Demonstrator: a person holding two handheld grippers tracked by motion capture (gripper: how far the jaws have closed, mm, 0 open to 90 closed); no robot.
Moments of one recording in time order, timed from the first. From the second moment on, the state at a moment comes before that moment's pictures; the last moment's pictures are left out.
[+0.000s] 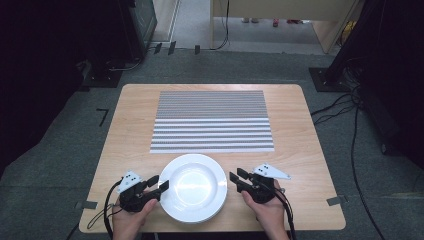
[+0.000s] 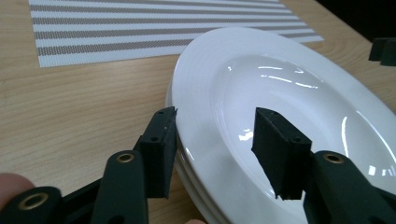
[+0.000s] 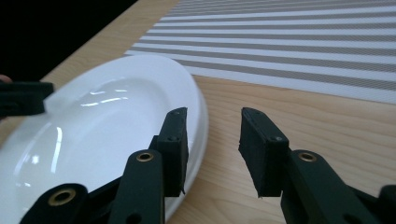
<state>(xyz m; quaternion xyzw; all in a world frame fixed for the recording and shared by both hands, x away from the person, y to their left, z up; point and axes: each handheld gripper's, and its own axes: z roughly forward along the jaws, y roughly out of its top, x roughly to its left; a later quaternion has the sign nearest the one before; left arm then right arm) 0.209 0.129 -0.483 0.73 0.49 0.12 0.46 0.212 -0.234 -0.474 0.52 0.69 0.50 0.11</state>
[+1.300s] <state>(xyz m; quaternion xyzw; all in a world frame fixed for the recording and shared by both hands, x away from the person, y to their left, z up) 0.213 0.141 -0.479 0.71 0.51 0.07 0.47 0.221 -0.228 -0.489 0.61 0.61 0.50 -0.05</state>
